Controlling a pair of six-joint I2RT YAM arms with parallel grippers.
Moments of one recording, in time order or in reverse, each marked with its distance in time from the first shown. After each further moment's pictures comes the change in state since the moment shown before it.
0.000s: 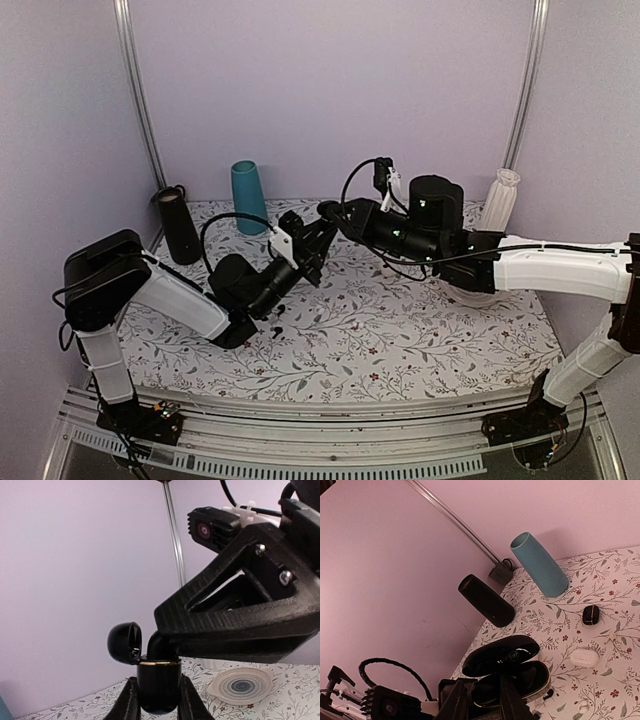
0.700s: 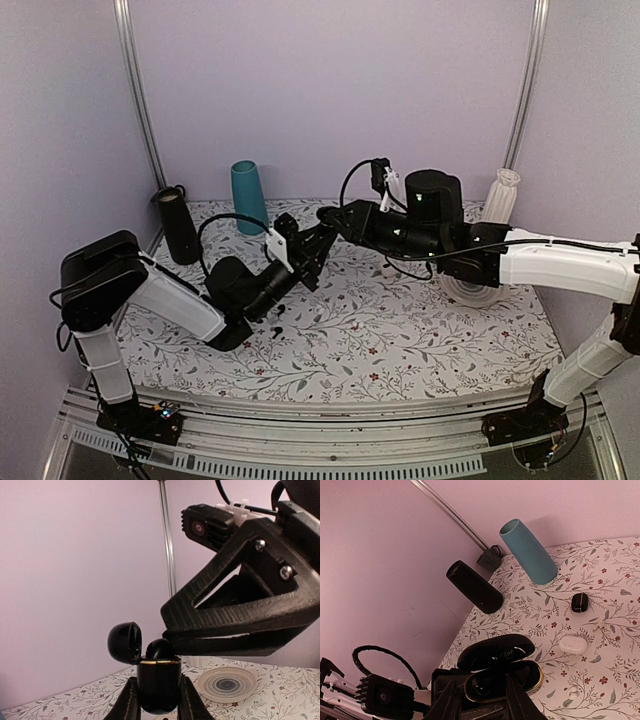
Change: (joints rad) left arm 0.003 -0.016 -0.037 0.000 0.040 -0.077; right arm 0.008 -0.012 0.061 -0.173 0.023 -0.026
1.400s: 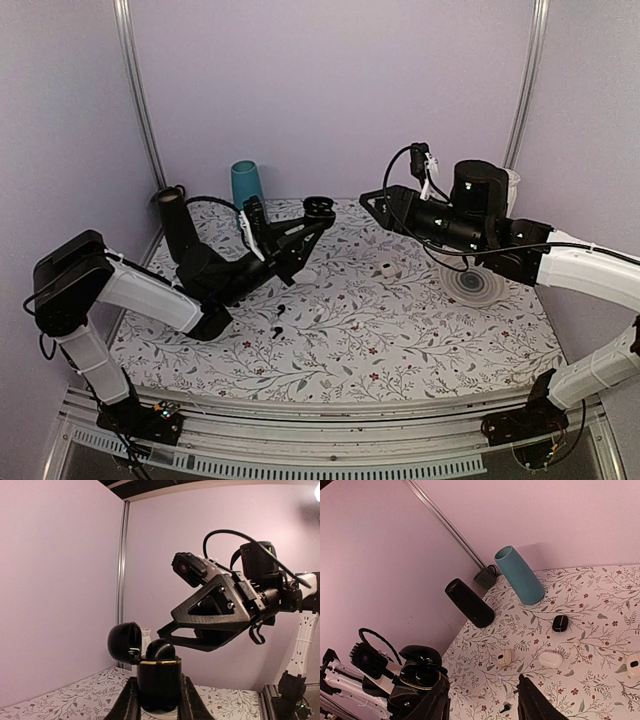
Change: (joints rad) left arm 0.093 -0.151 -0.066 0.001 0.310 -0.268; right arm -0.095 -0.190 -0.085 -0.041 -0.055 -0.090
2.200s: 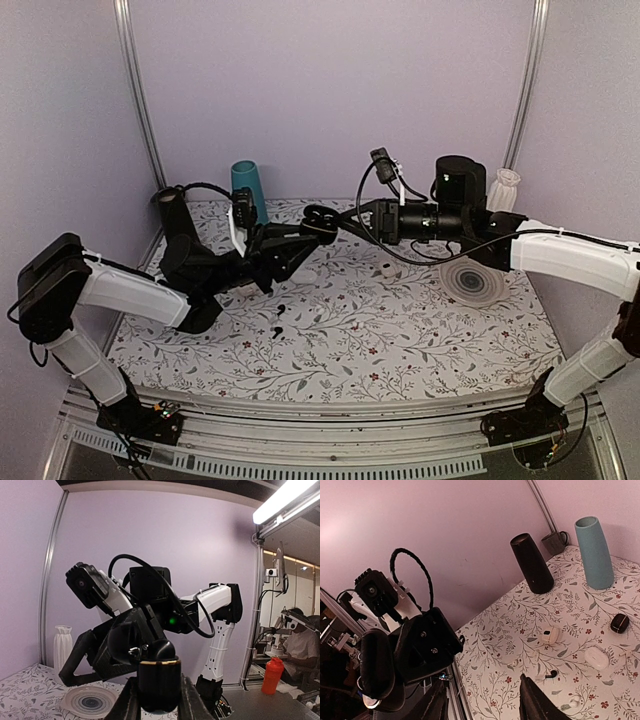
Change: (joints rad) left arm 0.036 -0.102 0.001 -0.003 0.387 -0.324; right arm -0.103 0.148 0.049 0.089 -0.551 -0.183
